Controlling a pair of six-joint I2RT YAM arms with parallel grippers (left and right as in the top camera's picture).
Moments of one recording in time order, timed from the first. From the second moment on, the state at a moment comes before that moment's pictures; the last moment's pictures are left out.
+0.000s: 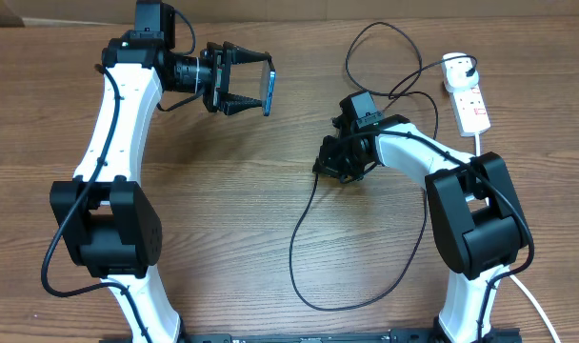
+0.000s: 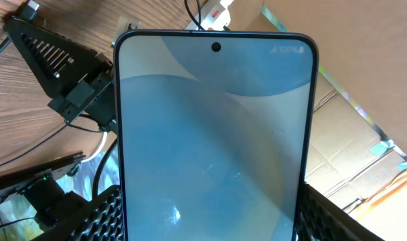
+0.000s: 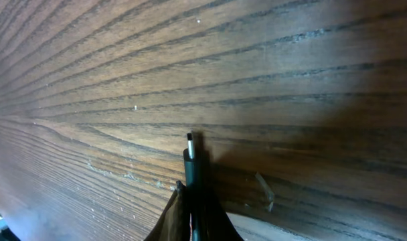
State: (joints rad) left arm -0.04 2.04 1.87 -1.00 1.17 -1.17; right arm 0.36 2.06 1.28 -0.53 -0.47 0.59
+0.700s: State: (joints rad) left arm -0.04 2.04 1.87 -1.00 1.05 -1.12; right arm 0.36 1.91 1.29 -0.84 -0.53 0.48
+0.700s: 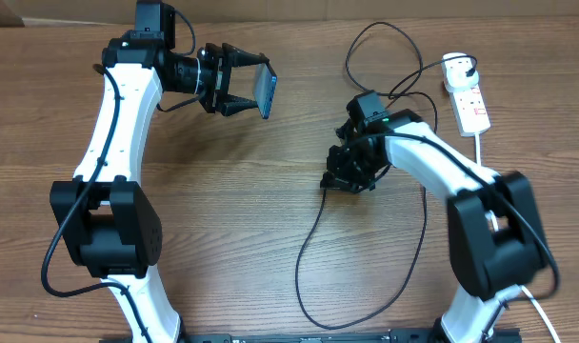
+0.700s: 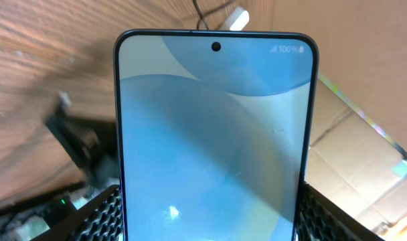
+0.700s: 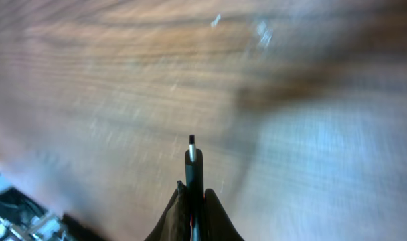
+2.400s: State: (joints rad) left arm -0.06 2.04 1.87 -1.12 0.54 -0.83; right arm 0.46 1.68 1.29 -1.11 -0.88 0.10
